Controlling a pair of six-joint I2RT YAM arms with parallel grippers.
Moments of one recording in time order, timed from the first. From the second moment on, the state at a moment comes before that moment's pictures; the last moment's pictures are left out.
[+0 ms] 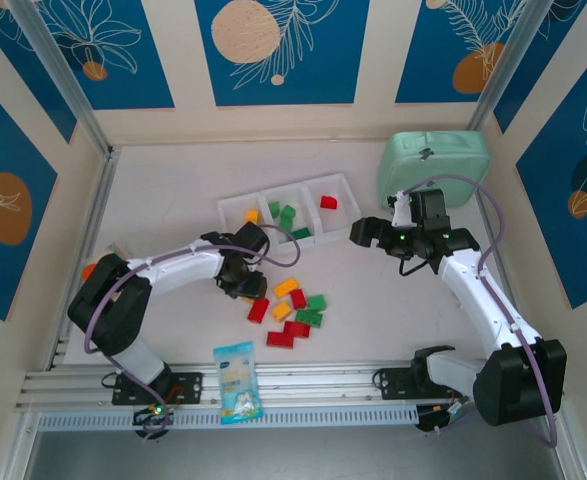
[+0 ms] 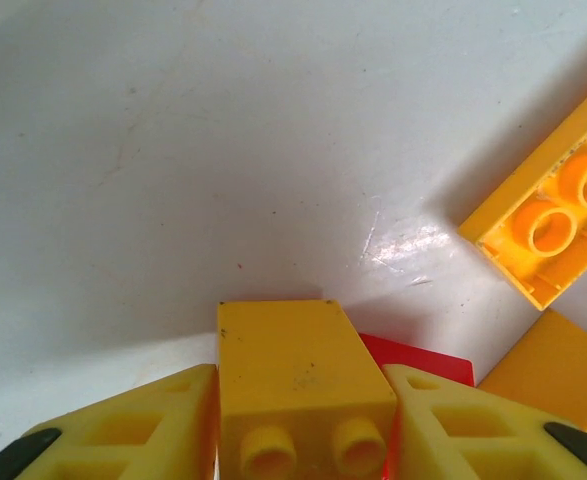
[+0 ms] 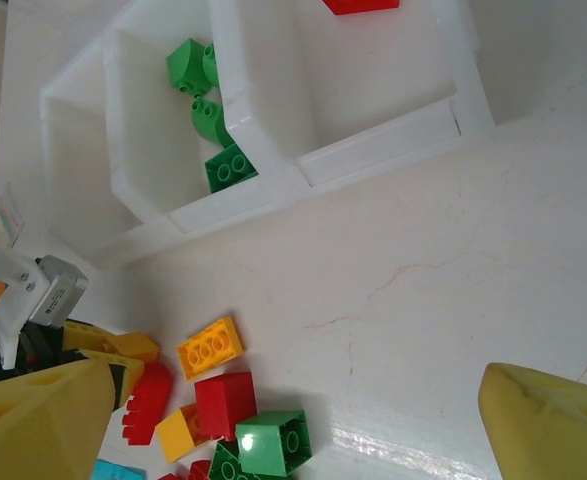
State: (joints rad) left arm -0.69 1.62 0.98 -0.75 0.10 -0.44; right arm 0.16 1.14 0.91 -0.66 -0.44 0.42
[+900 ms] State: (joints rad) left arm -0.67 1.56 0.95 -0.75 0.05 -0.46; right arm 0.17 1.14 0.91 -0.66 -0.44 0.42
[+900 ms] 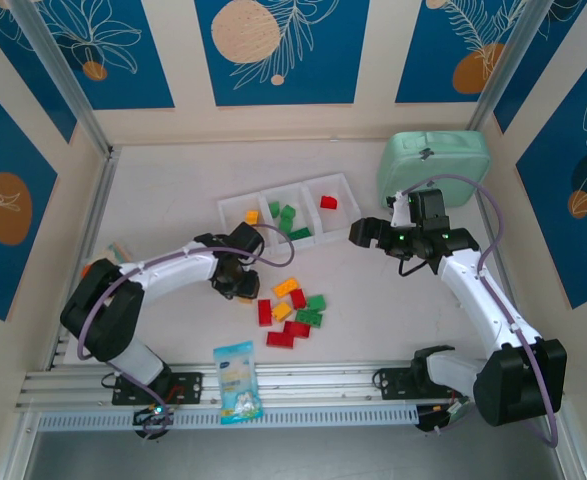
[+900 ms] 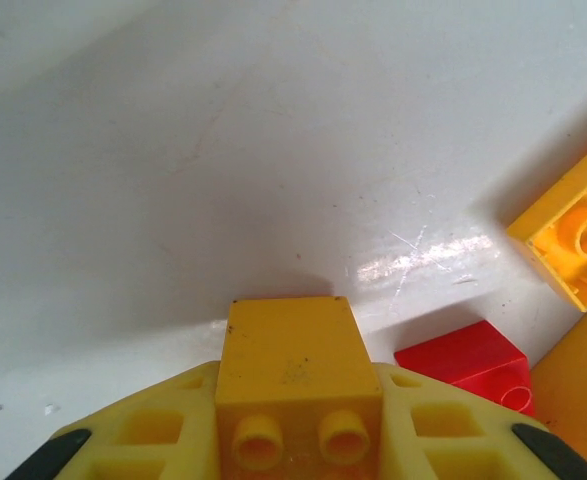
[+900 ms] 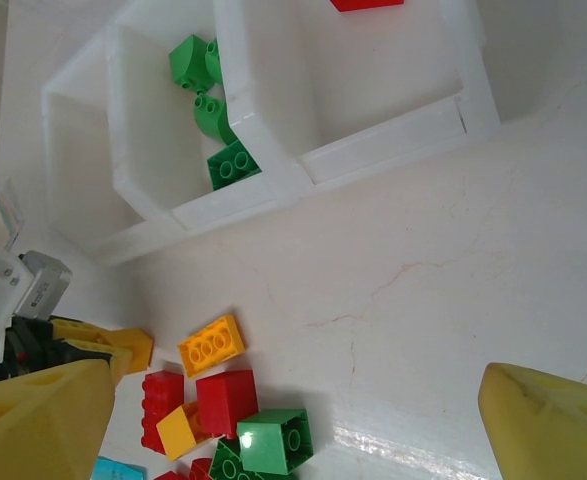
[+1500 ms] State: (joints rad) left arm -0.62 1.54 1.30 -0.82 -0.22 -0.47; right arm 0.19 1.14 0.91 -0.67 -0.42 0.42
